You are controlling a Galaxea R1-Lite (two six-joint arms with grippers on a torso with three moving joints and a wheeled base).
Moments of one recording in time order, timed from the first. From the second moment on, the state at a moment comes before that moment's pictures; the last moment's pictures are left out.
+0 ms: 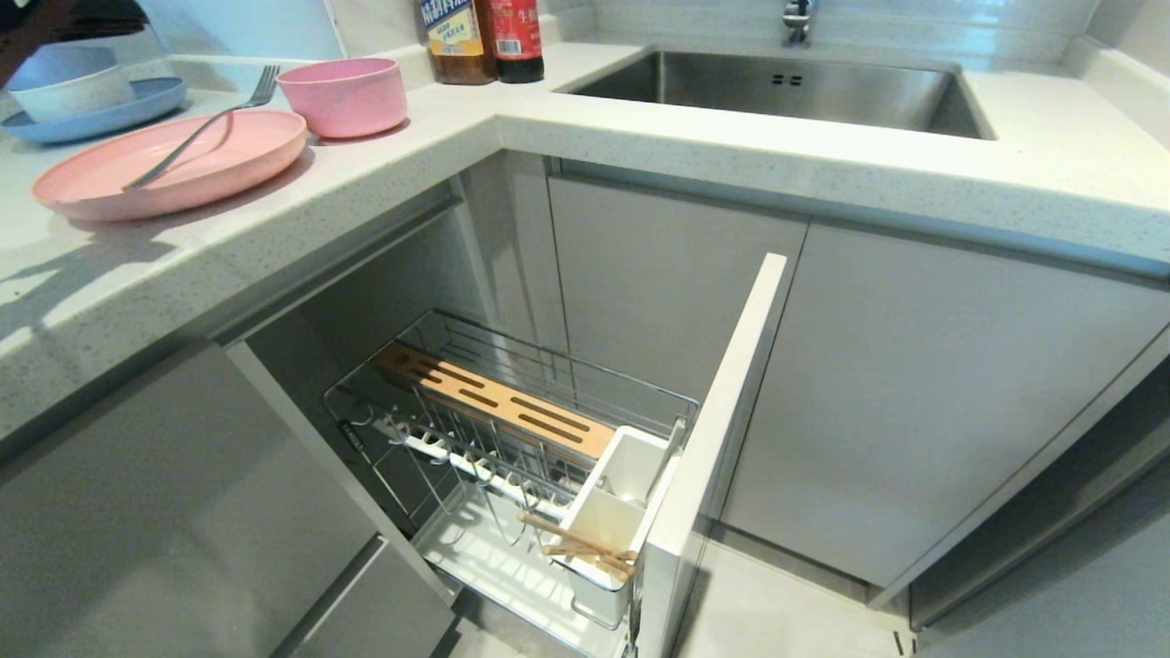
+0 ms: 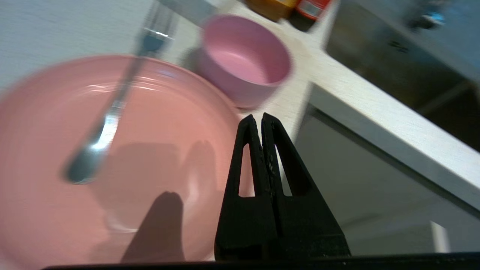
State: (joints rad) left arm 0.02 1.51 -1.91 0.44 -0.11 -0.29; right arm 0.01 0.00 0.00 0.00 0.00 0.02
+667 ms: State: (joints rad) left arm 0.44 1.44 -1.82 0.48 -0.33 0.02; right arm 0.01 0.00 0.00 0.00 0.00 0.02
